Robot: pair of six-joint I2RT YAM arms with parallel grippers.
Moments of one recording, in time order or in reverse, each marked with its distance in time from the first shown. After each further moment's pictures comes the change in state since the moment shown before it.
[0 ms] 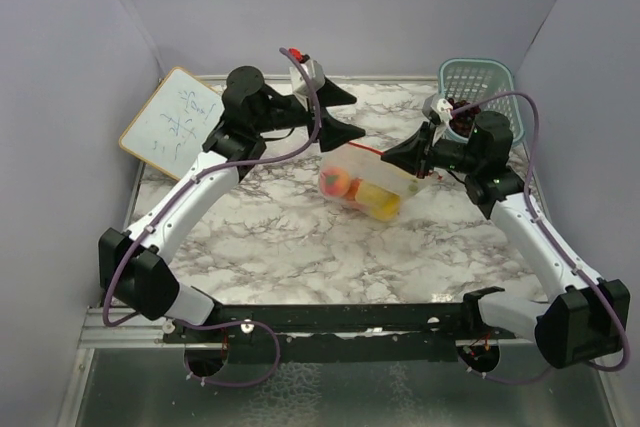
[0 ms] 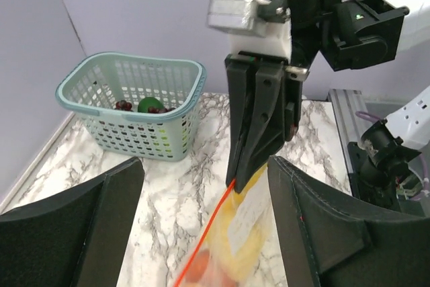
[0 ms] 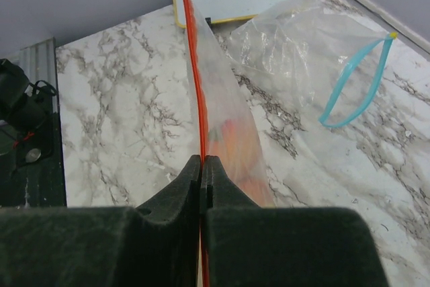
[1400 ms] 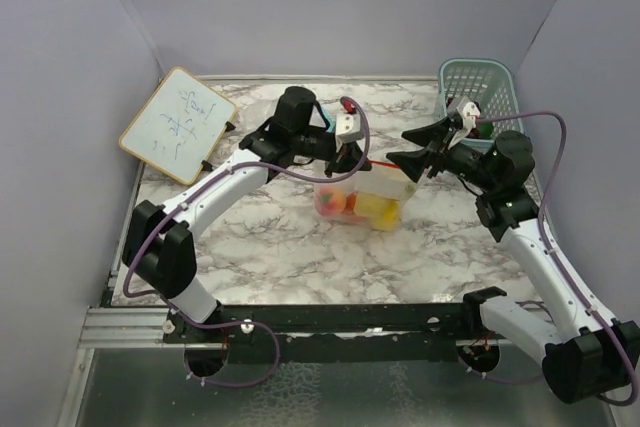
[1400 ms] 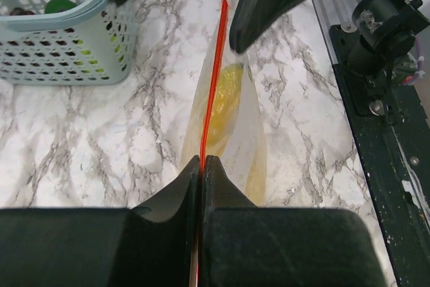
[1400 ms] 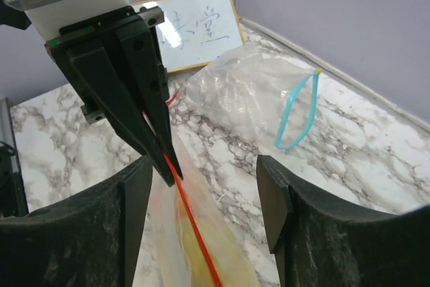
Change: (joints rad) left arm -0.137 0.182 0.049 -0.474 0.053 0.515; right arm 0.019 -0.169 -0.074 0.100 0.220 0.113
